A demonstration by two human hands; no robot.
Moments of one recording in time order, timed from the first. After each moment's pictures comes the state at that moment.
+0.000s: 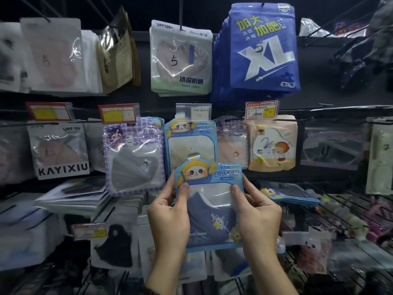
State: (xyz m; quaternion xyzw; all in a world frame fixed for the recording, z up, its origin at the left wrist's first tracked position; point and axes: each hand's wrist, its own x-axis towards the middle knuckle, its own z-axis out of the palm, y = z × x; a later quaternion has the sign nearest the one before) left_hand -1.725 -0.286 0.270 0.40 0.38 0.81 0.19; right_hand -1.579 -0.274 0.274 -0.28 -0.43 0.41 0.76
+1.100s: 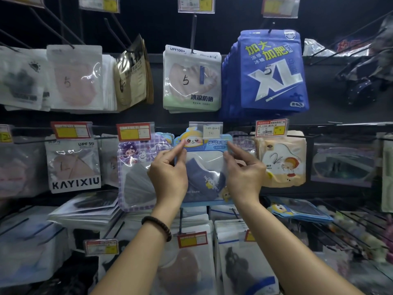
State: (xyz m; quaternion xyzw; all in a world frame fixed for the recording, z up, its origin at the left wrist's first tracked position) left_hand -1.774 -0.227 0.369 0.47 0.42 0.77 -0.03; right_hand -1.621 -0.202 0.365 -0.27 -0.48 0.27 0.78
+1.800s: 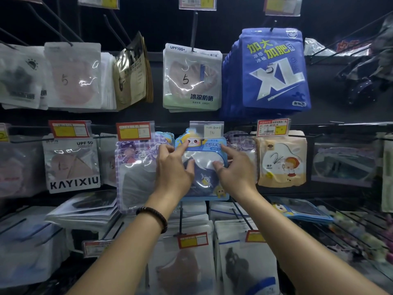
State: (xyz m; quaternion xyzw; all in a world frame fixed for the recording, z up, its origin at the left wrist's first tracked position) left_hand -1.788 -0.217 0.376 0.59 0.57 0.56 -0.13; right_hand -1.622 -0.193 0.377 -0.45 -0.68 0.11 0.57
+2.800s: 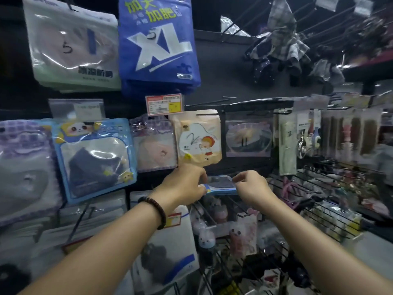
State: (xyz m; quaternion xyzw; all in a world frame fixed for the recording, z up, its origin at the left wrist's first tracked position) left_hand -1.563 -0.164 0.334 0.84 0.50 0.20 -0.01; right_hand -1.350 -0.179 0.298 -0.70 -0.56 0.19 0.39
